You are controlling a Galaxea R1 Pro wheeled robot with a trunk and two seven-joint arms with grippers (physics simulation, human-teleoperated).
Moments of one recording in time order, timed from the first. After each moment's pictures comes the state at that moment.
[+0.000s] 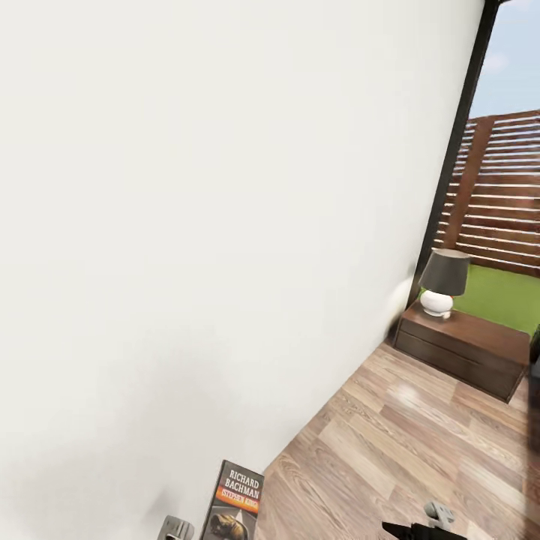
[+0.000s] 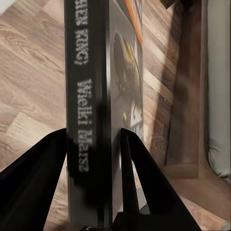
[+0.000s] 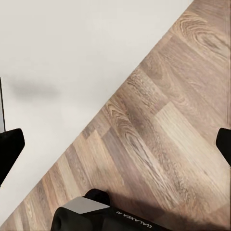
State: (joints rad) left arm -0.28 0.11 0.03 -0.42 0.08 0.07 -0.91; right arm -0.50 -0.35 0.45 -0.01 -0.70 0.09 0.98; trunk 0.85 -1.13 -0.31
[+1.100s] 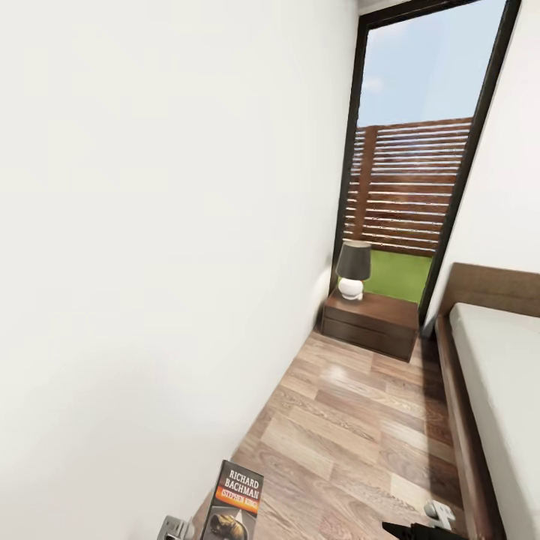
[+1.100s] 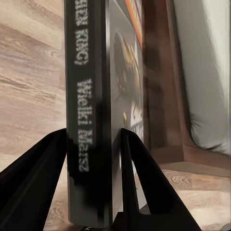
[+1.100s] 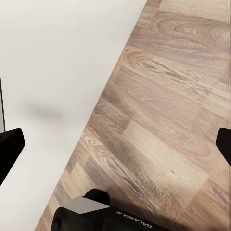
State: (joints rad) left arm -0.28 0.11 0.03 -0.42 0.08 0.07 -0.91; right arm -0.50 -0.35 0.45 -0.01 -0.70 0.09 0.98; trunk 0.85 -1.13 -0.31
